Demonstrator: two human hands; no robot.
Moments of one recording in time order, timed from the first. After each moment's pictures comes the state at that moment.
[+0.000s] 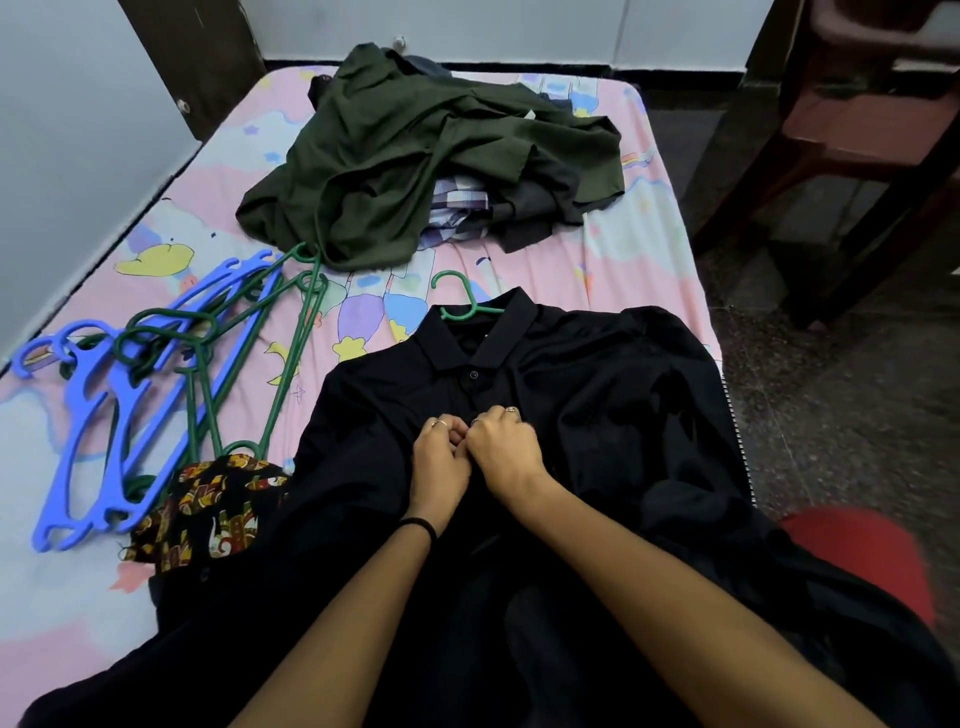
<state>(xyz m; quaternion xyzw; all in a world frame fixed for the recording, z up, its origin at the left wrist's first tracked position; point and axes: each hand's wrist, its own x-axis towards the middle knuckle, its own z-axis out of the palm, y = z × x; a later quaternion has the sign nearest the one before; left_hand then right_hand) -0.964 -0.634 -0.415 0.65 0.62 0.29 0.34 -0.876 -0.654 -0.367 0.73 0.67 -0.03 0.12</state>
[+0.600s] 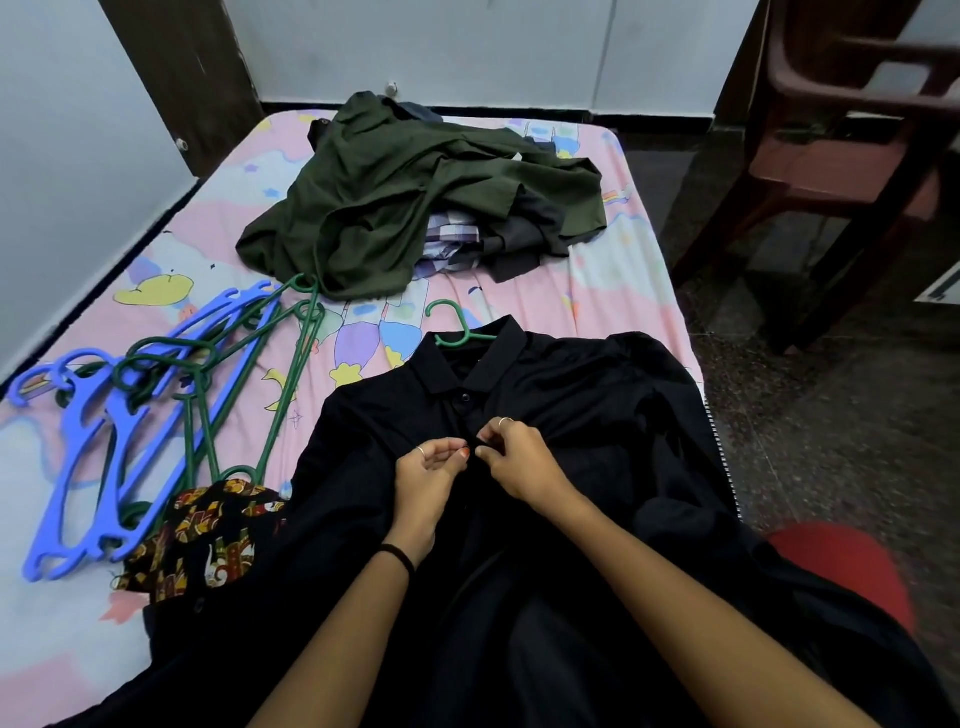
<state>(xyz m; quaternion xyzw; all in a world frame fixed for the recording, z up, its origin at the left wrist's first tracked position) -0.969 -0.644 -0.393 0.41 0.56 0.42 0.59 -0.844 -0.656 -0.361 0.72 0.56 -0.32 -0.25</state>
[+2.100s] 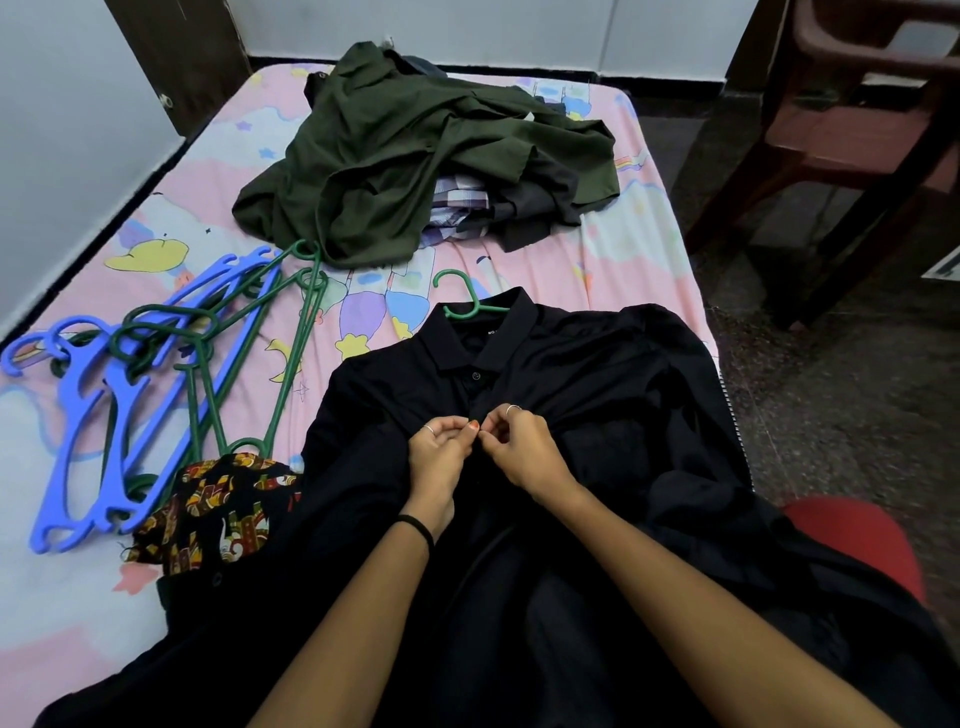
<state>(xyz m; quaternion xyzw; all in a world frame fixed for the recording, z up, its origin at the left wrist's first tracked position) -0.968 -0.640 -0.399 0.34 0.56 0.41 0.63 -0.861 -0.661 -0.385 0.73 0.52 -0.33 -0.30</state>
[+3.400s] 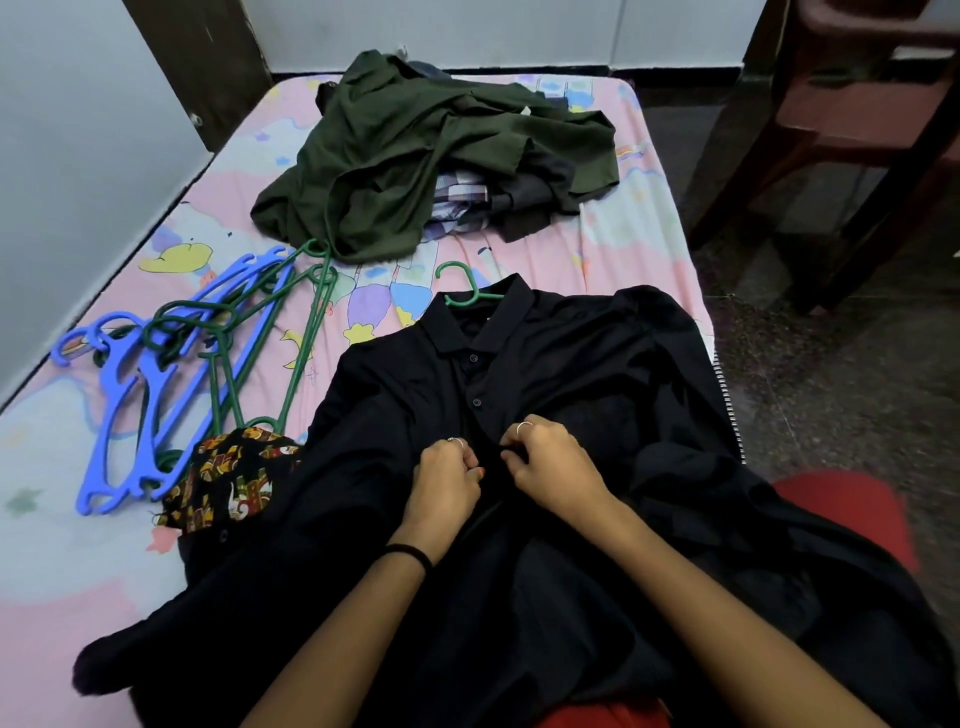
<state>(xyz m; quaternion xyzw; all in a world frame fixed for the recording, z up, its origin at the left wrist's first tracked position) -0.981 -0.697 -0.373 0.69 0.64 0.12 0.31 -0.846 -0.727 -0.347 0.72 0.64 -0.23 -0.17</state>
